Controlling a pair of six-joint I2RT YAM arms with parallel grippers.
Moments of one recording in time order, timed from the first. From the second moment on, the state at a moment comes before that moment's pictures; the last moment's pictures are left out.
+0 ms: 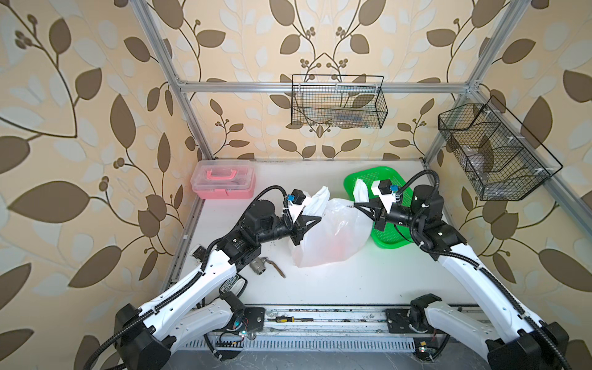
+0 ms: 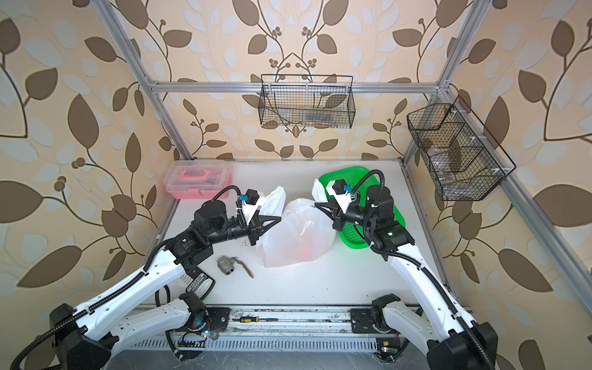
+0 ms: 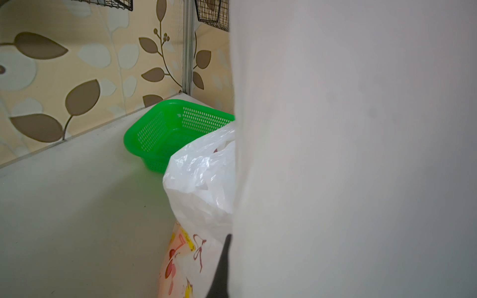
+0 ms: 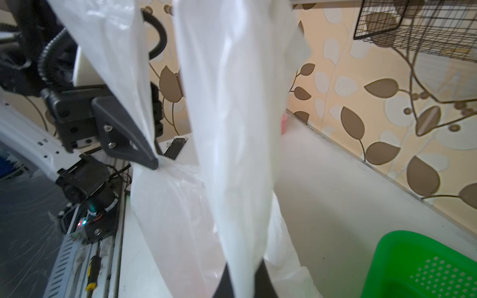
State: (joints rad) left arm -0.65 0.96 0.86 -0.15 0.49 -0.08; right arm 0.28 0.97 0.86 -0.19 -0.78 -0.17
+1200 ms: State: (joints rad) left arm -0.65 1.32 1.24 -0.68 0.74 0.37; right arm 0.48 1.17 1.05 -0.59 -0.84 -0.60
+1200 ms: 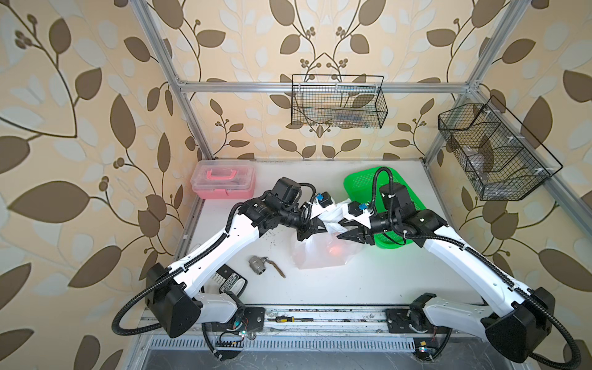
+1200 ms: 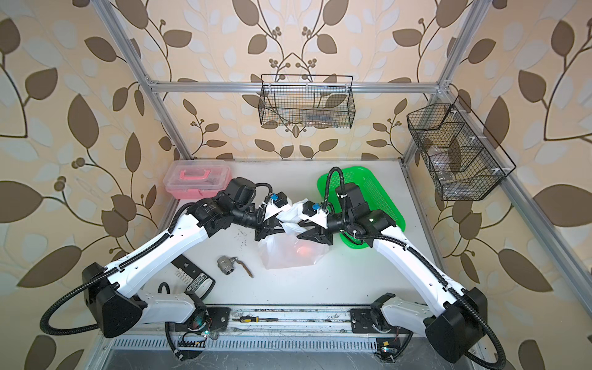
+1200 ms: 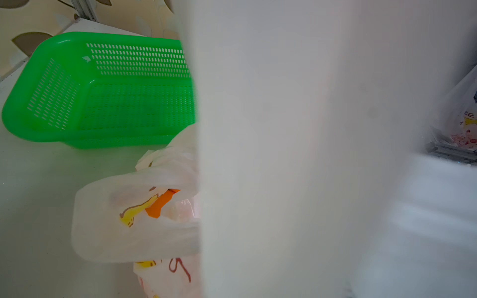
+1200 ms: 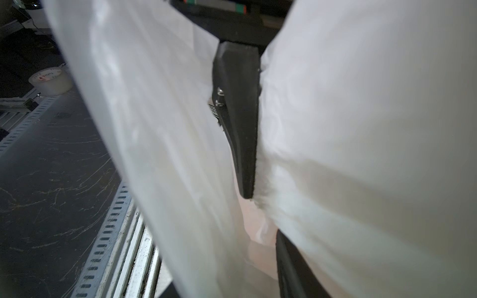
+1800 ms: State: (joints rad) left arm -0.65 1.35 1.27 -0.72 0.78 0.39; right arm 0.45 1.08 0.97 -0.39 -0.85 -0.48
